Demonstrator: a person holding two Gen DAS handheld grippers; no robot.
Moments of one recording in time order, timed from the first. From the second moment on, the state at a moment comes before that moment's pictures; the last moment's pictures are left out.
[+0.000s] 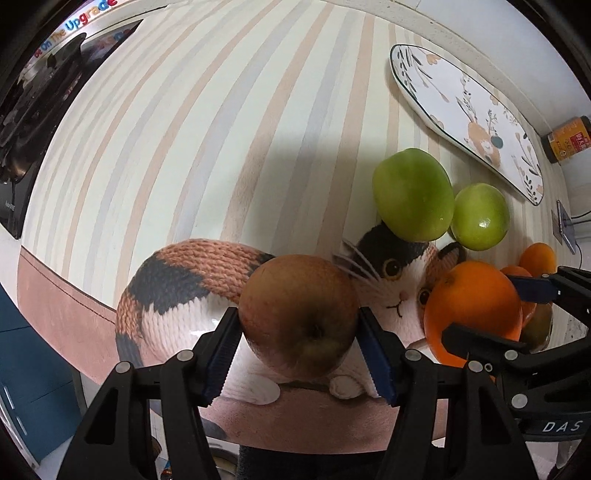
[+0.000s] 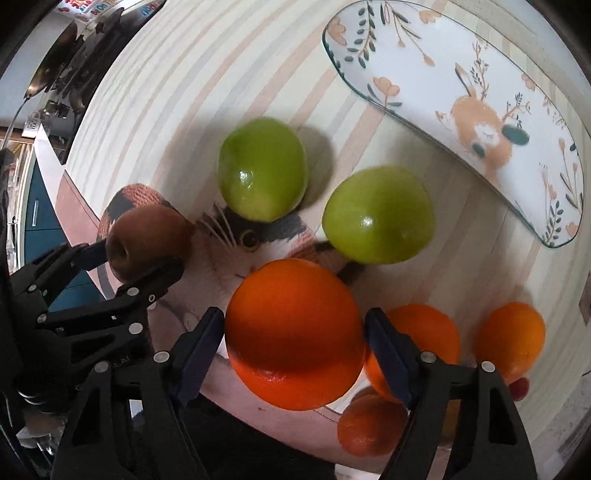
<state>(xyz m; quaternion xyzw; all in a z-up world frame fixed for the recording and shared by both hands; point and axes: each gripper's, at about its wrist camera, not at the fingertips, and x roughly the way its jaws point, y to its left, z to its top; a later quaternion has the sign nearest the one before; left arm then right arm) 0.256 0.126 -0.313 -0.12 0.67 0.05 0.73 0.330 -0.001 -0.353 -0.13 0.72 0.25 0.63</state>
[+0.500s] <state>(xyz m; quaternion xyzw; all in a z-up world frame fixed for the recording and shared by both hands) 0.253 0.150 -0.325 -0.15 0.68 0.02 0.72 0.321 -0.001 -0.357 -0.14 0.72 0.25 0.63</state>
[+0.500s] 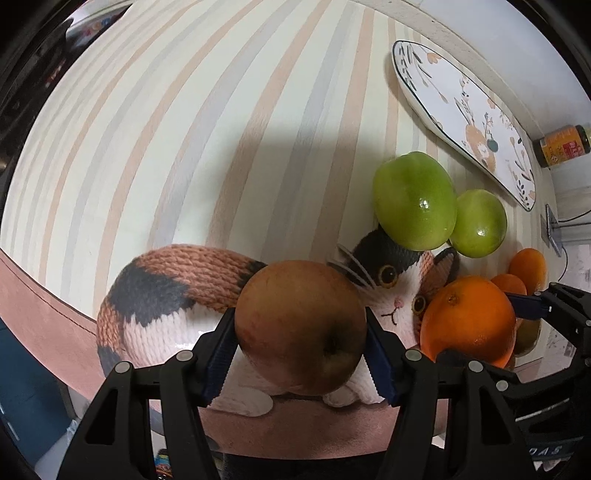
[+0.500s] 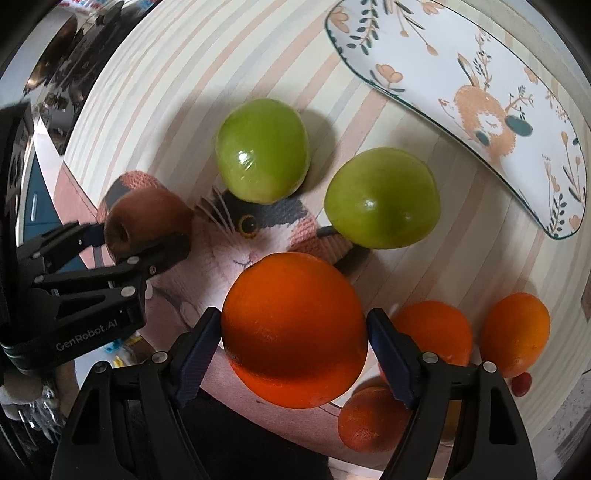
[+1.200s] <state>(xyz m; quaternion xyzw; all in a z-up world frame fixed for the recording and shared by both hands) 0.390 0.094 -0.227 -0.08 0.60 -0.04 0.79 0.418 -0.123 -0.258 0.11 0.65 0.16 0.73</state>
